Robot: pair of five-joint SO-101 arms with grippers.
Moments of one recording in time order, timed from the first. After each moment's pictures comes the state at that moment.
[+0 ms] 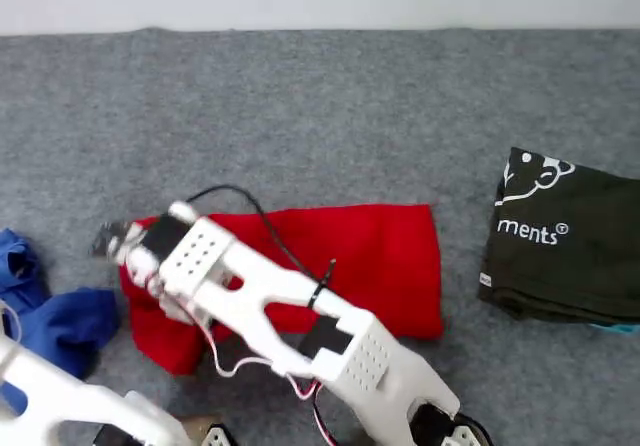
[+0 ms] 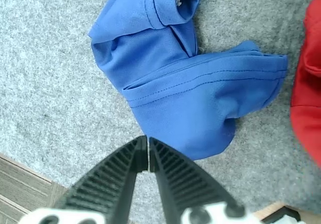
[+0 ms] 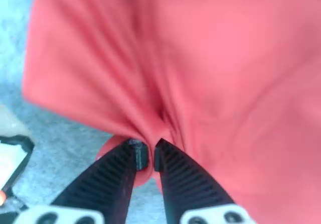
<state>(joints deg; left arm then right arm) -65.5 -38.5 31.3 88.5 -36.2 -60.3 40.7 -40.3 98.5 12.7</state>
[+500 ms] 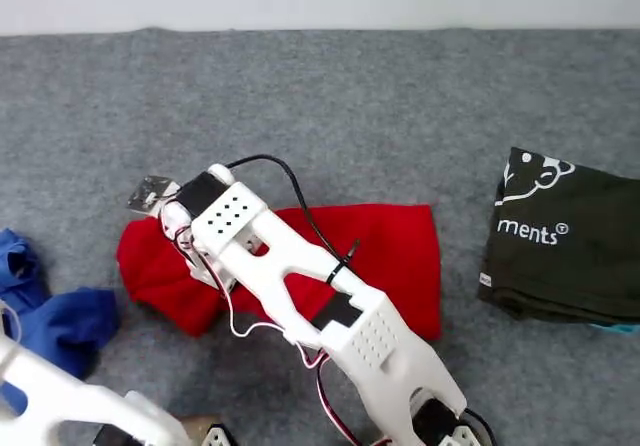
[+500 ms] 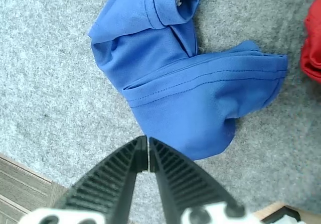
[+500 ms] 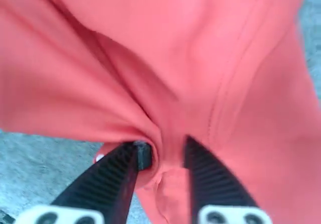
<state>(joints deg) -65.5 -38.5 31.3 88.5 -36.2 -52.6 44.0 -42.3 99.3 12.7</state>
